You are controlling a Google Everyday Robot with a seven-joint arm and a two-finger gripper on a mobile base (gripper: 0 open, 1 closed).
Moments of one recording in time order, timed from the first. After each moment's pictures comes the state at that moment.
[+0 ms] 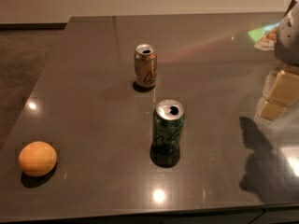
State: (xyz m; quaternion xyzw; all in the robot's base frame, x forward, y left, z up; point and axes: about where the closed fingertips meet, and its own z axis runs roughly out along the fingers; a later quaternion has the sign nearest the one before) arm 0.438 -0.217 0.976 -0.60 0.78 -0.03 0.16
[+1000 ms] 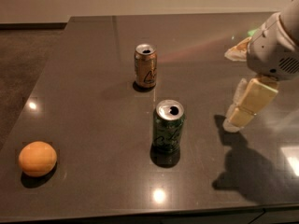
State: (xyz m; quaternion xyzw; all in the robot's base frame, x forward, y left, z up) arm 0.438 -0.162 0.957 -0.62 0.75 0.05 0.21
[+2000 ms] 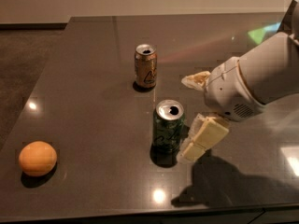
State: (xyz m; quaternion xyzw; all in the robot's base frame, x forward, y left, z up) arm 0.402 -0.070 0.917 -0.63 0.70 0.16 0.29
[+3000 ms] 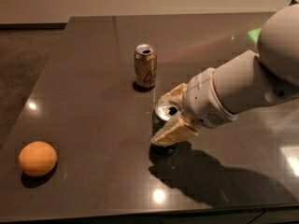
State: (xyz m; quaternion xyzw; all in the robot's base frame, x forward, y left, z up) arm 0.414 -0.034 0.895 -0.63 0.69 0.17 0.32
